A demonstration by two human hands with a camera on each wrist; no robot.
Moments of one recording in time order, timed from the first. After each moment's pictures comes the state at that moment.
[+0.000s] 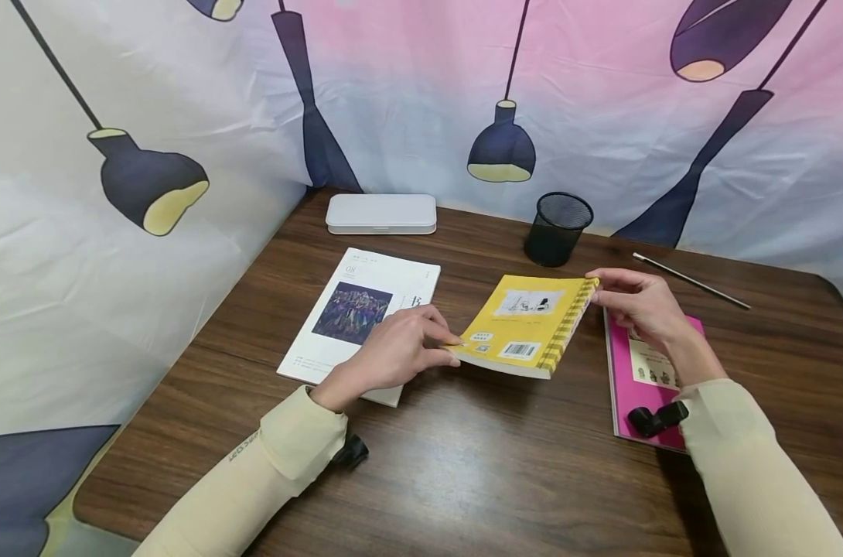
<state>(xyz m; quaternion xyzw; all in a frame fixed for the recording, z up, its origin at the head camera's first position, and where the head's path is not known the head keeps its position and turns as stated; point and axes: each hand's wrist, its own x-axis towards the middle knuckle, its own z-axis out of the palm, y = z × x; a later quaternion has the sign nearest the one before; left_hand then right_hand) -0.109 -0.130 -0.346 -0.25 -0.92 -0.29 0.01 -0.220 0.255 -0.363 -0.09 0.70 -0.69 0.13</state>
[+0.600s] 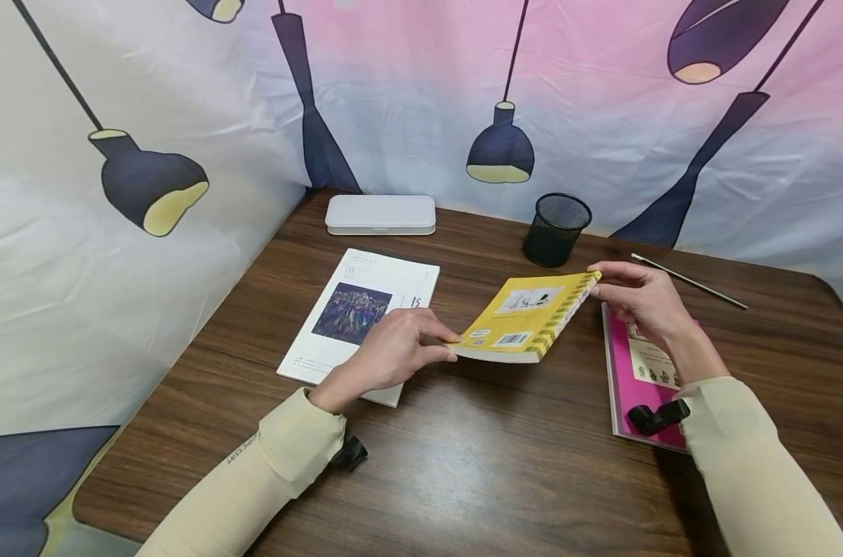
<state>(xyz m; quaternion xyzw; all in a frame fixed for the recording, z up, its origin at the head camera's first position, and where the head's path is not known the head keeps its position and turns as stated) -0.109 -0.131 -0.347 -0.25 -0.92 -0.32 0.03 -0.219 0.252 -0.353 -0.11 0.69 -0.71 0.10</state>
